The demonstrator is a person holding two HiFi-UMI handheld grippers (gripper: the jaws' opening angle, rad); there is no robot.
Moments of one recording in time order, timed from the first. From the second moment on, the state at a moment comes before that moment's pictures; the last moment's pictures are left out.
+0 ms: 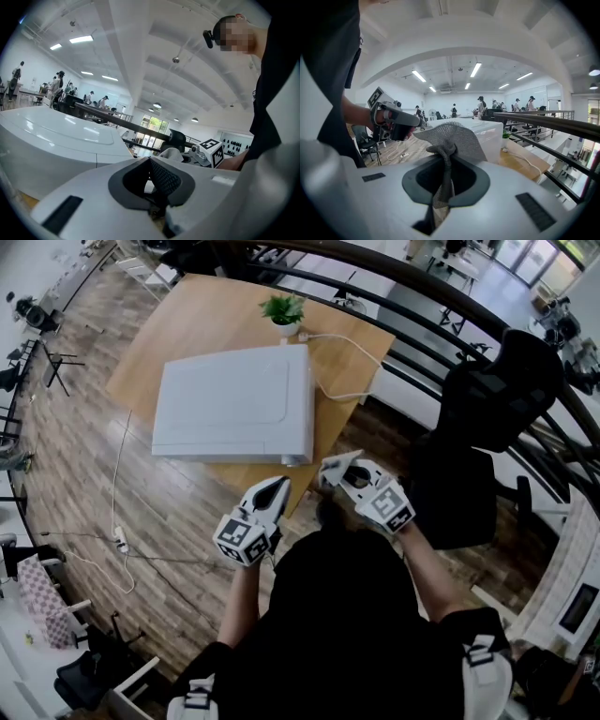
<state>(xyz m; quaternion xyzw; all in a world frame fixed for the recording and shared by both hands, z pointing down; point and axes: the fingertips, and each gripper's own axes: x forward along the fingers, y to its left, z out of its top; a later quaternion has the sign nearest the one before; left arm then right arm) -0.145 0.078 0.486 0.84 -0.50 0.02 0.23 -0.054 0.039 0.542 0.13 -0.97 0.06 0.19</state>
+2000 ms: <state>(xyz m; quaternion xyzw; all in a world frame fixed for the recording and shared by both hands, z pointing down) -0.194 0.020 0.483 0.82 -0.53 0.05 0.24 -0.125 -0.036 0.560 0.10 -0.97 0.12 0.16</state>
